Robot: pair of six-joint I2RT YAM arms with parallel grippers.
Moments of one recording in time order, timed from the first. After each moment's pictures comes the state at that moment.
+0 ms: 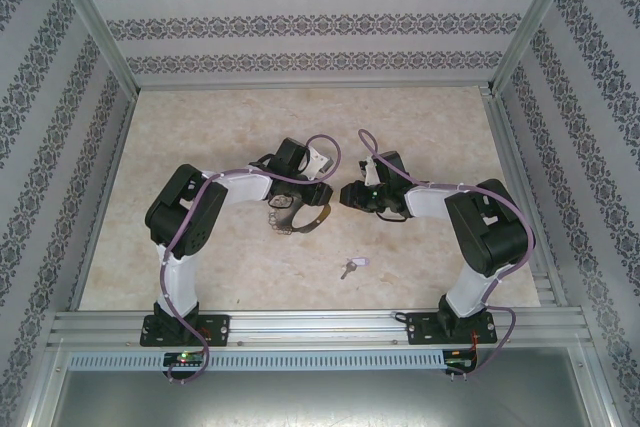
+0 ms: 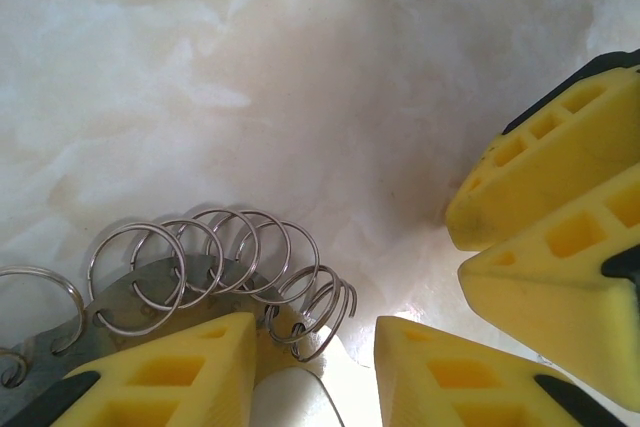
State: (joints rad) left arm -0.54 1.98 1.17 -0.10 0.45 -0.09; right arm 0.39 1.73 0.77 0.08 -0.50 0.60
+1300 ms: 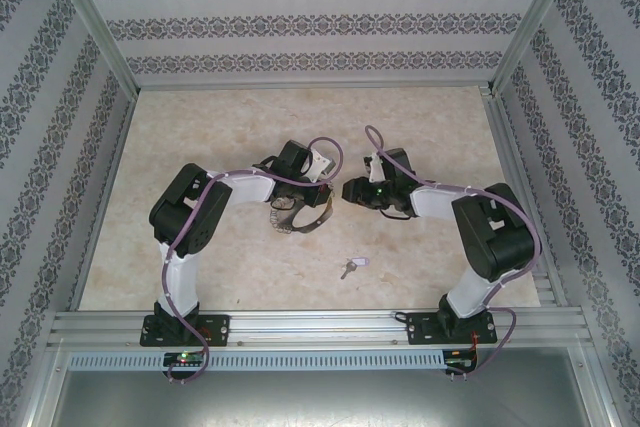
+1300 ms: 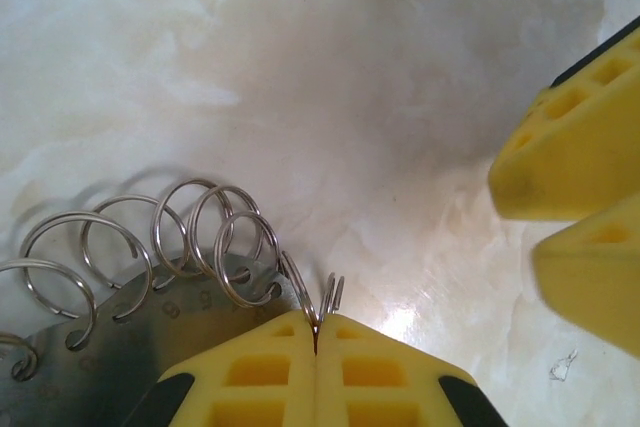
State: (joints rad) left arm -0.55 2.00 1.17 -0.07 0.44 -0.09; right arm 0.35 1.67 0.76 0.08 -0.53 0.59
